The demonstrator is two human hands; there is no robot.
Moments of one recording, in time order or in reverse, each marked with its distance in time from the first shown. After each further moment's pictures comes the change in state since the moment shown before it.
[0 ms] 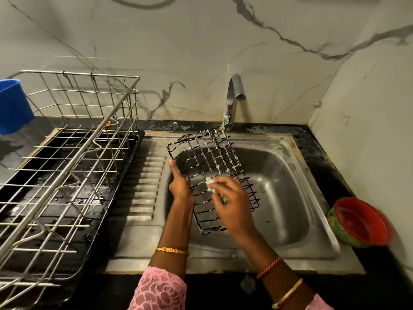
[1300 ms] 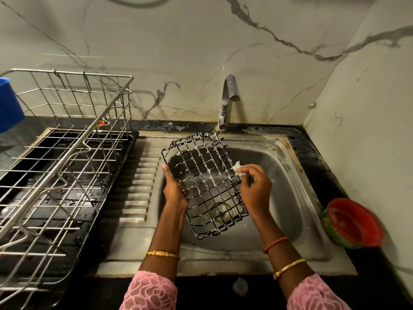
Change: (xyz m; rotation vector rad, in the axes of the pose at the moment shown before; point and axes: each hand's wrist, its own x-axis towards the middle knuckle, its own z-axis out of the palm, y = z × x) left_hand 0.023 -0.018 -0.010 0.040 0.002 -0.044; right_hand 0.031 0.057 -0.029 0.026 0.286 0.265
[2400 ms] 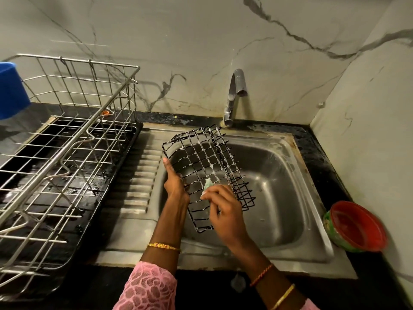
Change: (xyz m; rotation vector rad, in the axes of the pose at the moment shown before) left_hand -0.009 0.007 0.006 -0.079 0.050 0.004; right_hand -0.068 -0.027 0.021 -0.024 -0.285 -0.396
